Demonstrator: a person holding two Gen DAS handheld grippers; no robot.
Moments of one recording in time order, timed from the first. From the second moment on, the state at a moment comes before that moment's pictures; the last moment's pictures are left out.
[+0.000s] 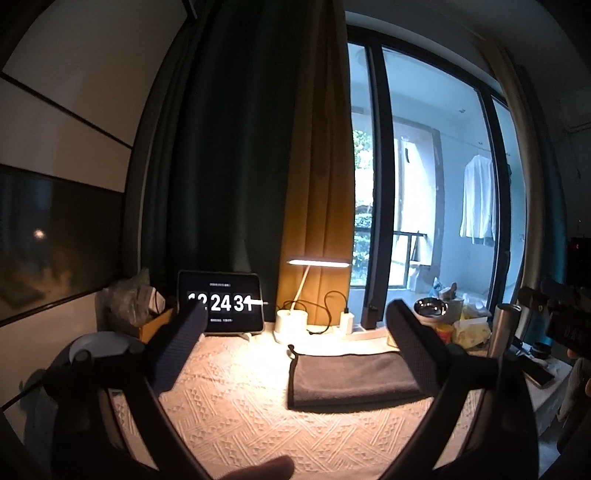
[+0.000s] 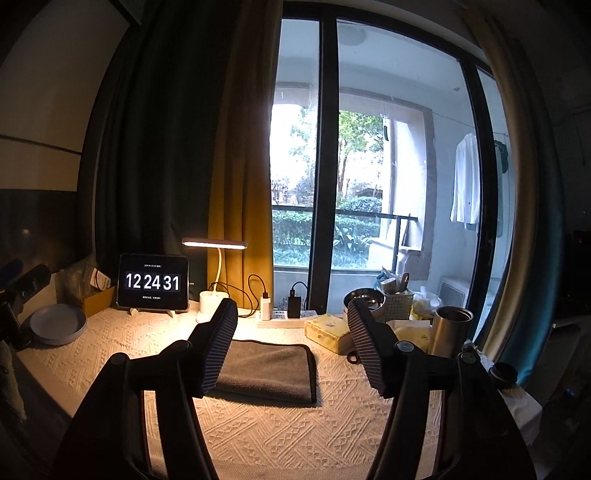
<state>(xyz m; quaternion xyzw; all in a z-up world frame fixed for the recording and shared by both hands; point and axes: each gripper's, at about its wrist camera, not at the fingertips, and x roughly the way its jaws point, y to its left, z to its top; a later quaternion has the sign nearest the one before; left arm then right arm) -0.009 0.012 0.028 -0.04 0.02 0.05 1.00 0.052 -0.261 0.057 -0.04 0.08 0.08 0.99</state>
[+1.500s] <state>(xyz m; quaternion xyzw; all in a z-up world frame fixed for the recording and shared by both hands) -0.016 0.006 0.026 -0.04 0.02 0.06 1.00 0.052 -0.260 0.048 -0.05 0.08 0.08 0.99</state>
